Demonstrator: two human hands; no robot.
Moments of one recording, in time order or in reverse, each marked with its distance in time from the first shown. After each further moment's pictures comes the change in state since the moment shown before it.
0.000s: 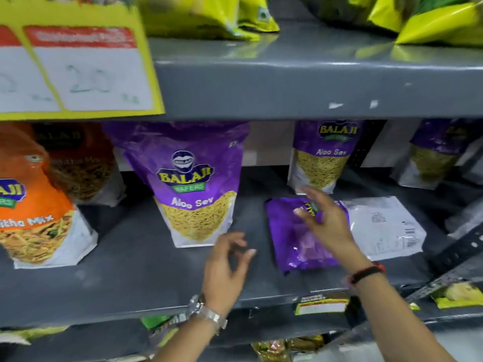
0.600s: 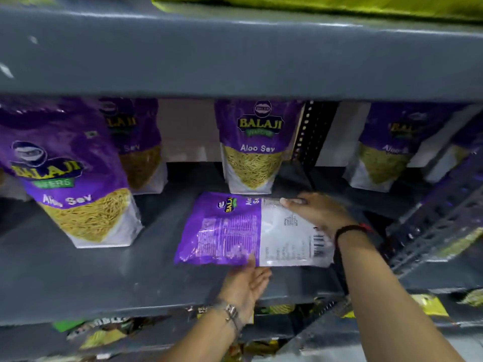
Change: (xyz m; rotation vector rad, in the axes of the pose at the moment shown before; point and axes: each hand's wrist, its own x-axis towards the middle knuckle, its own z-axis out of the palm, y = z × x) left_hand -0.012 0.059 0.217 -0.896 -0.098 -1.071; right_hand 0.068 0.131 -0.142 -0.380 -0.370 0.376
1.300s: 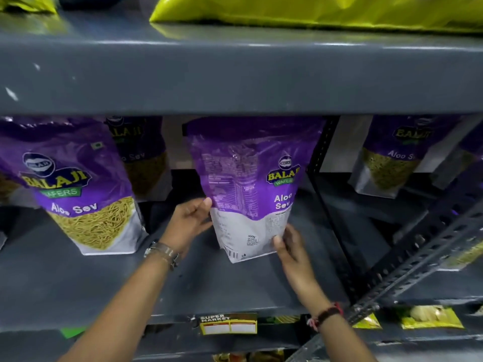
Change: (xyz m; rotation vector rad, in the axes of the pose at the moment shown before) left_hand 0.002 0.123 -0.021 0.589 -0.092 0.704; right_hand -0.052 0.001 0.098 0.807 0.190 -0.223
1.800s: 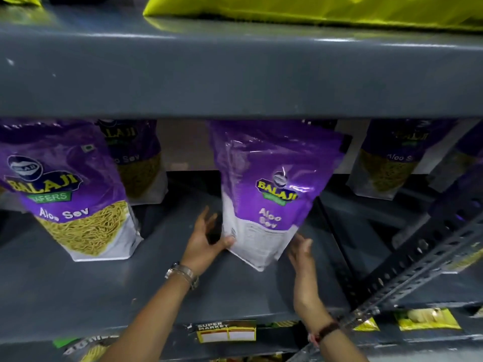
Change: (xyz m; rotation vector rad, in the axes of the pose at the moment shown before) left_hand 0.014 -0.073 0.007 0.143 -0.003 -0.009; right_hand -0.009 -0.005 0.008 0.365 0.101 0.073
